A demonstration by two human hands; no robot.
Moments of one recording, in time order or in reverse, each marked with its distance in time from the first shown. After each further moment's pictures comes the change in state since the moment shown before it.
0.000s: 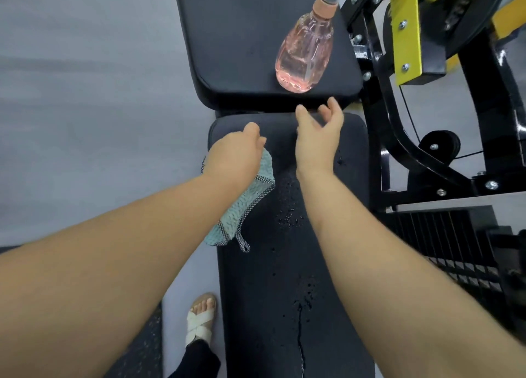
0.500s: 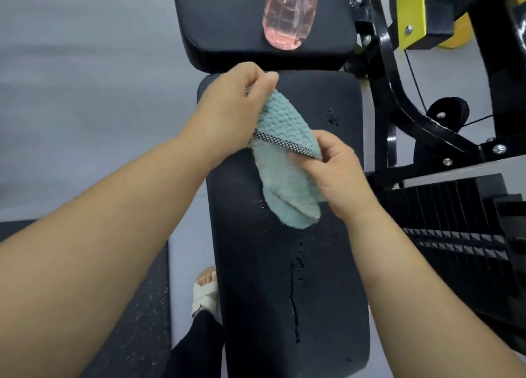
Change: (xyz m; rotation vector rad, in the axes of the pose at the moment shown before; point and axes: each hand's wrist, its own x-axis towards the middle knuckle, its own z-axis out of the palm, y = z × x) left_hand -0.061 0.038 -0.022 -0.627 0.136 0.067; right_hand -0.081 0.006 -0.118 -0.176 -0.543 -0.014
